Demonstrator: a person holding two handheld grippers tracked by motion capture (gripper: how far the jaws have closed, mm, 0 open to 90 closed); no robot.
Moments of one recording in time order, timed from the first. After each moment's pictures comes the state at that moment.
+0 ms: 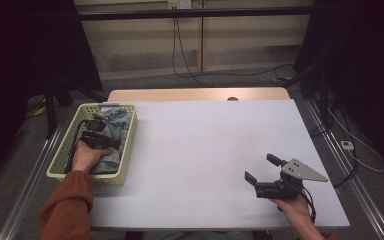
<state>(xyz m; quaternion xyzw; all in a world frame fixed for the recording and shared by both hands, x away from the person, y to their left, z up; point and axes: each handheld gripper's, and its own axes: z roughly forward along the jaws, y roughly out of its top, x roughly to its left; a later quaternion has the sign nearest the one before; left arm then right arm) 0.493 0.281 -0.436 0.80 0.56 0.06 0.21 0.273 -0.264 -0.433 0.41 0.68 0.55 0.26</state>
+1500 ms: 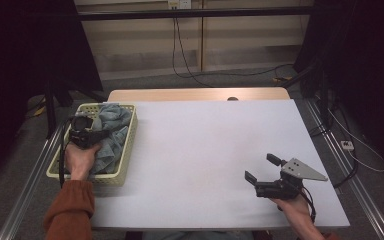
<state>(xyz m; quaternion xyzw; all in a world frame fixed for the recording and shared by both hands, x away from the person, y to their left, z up) 0.458 0.290 -0.396 0.75 0.53 0.21 0.33 0.274 -0.264 -0.433 0.41 0.68 0.55 0.25</state>
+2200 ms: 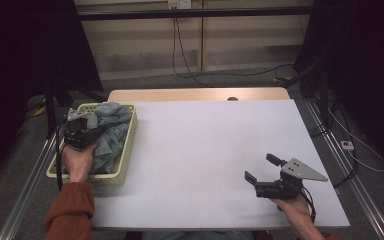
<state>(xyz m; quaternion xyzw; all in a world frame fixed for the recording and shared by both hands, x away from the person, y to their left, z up) 0.444 0.293 -0.386 0.72 0.51 0.27 0.38 0.273 -0.264 -0.433 0.41 0.68 0.56 0.25</state>
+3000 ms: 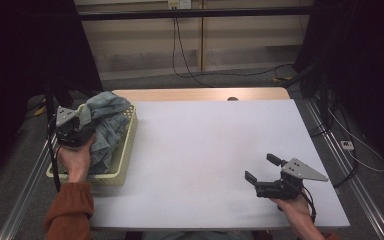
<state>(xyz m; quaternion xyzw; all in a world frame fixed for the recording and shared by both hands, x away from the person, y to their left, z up) 0.428 0.295 -0.368 0.67 0.48 0.33 0.45 0.274 -0.264 -0.433 0.41 0.68 0.56 0.25</state>
